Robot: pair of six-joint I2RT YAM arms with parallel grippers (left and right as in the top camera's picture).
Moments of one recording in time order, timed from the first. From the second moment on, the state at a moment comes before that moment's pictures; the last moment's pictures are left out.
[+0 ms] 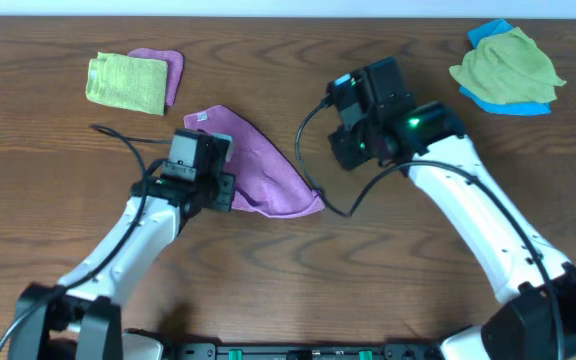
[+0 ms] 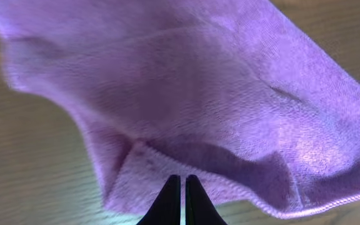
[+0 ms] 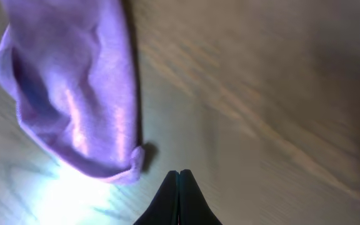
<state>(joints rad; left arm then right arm) -0.27 1.49 0.81 -0.40 0.16 -0.06 0.44 1.65 1.41 -0.86 -0.09 -0.09</state>
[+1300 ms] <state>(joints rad) -0.39 1.62 0.81 -0.42 0.20 -0.06 0.51 1.65 1.33 -0.79 -0.23 -0.12</state>
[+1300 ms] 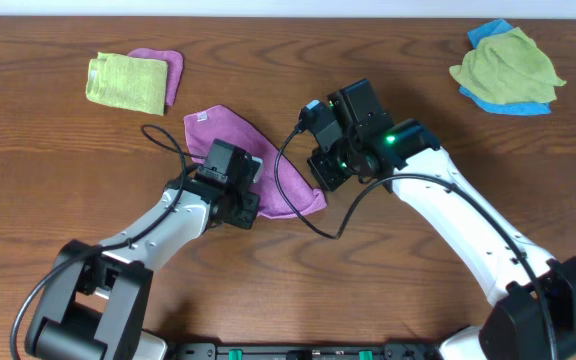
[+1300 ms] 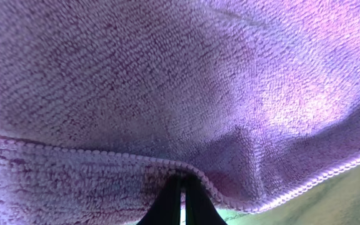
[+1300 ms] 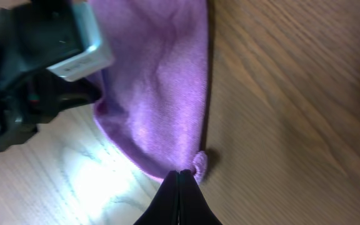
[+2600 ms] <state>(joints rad) -0.39 1.61 0.81 -0.31 0.02 -0.06 0.48 1.65 1.33 -0.77 -0.19 -0.12</state>
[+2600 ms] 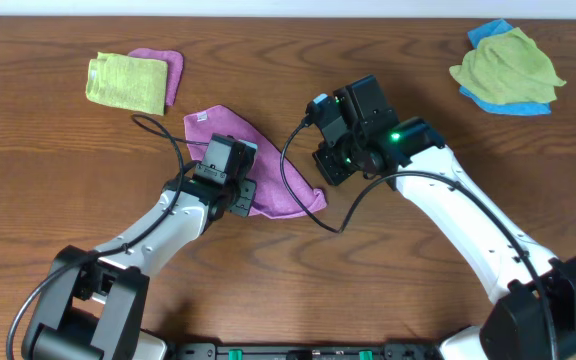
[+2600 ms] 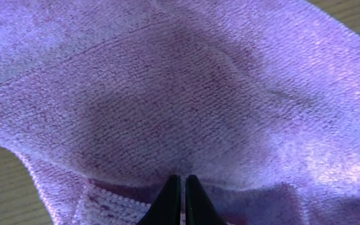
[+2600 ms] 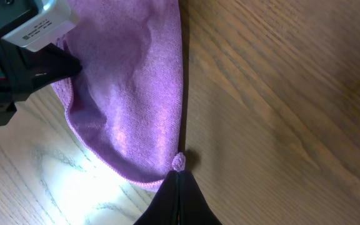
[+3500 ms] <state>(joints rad) -0.39 1.64 0.81 -0.53 0.04 -0.11 0.48 1.65 1.33 -0.75 -0.19 -0.14</state>
